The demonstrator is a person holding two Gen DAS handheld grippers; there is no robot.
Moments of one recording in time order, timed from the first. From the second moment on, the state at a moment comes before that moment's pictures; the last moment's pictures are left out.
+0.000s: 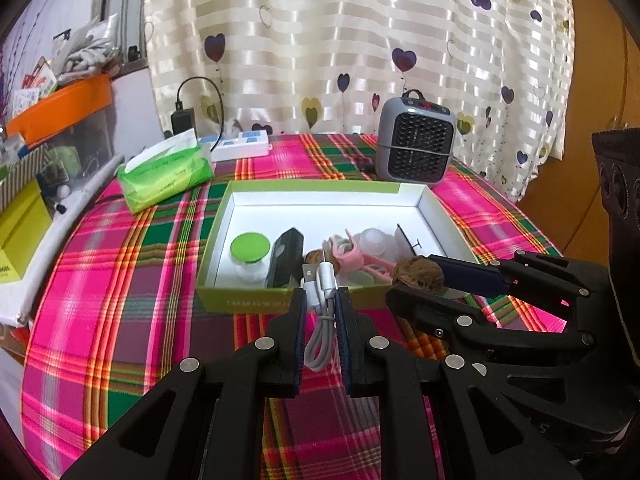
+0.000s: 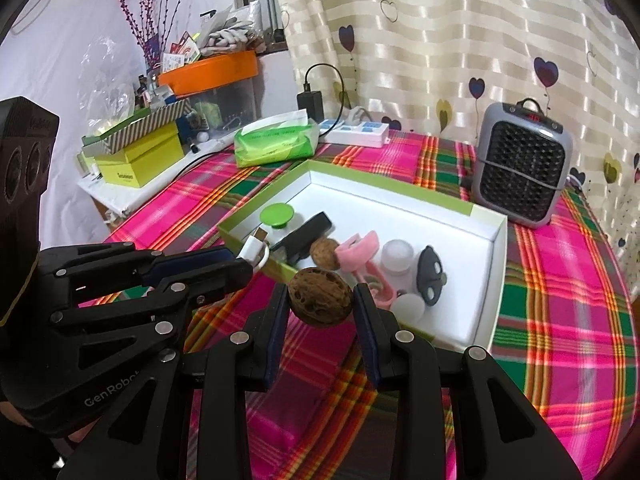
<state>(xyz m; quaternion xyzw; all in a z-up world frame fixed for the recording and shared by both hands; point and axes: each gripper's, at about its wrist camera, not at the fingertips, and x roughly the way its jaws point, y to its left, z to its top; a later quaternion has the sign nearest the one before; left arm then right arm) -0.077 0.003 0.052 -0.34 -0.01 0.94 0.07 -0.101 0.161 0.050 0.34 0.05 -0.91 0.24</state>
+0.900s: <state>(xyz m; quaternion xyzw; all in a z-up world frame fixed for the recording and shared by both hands) -0.129 0.016 0.057 -0.33 0.00 0.94 0.07 -0.145 0.173 0.058 0.33 0.06 -0.92 0.21</state>
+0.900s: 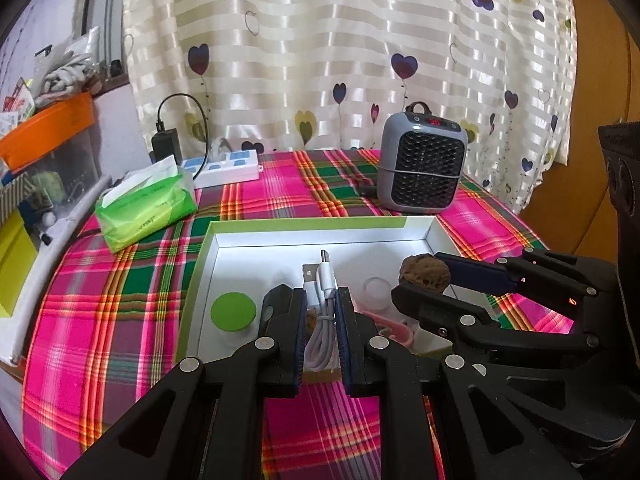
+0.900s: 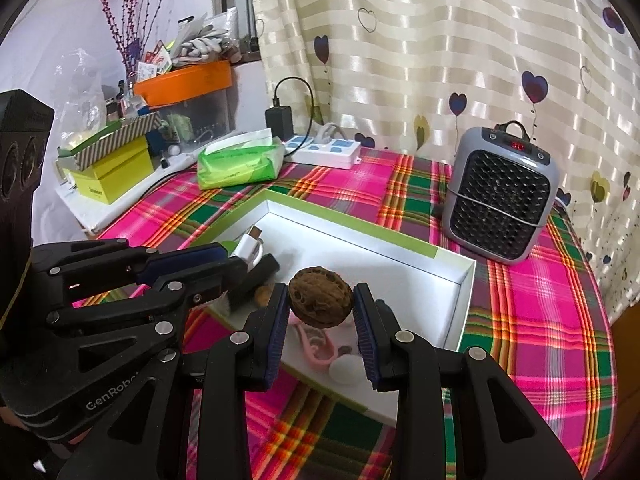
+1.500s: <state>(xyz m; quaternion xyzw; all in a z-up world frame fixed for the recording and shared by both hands) -0.147 0.018 0.032 -0.36 0.00 0.93 0.07 -0.160 0.177 0.035 0.36 0.05 -0.91 0.20</state>
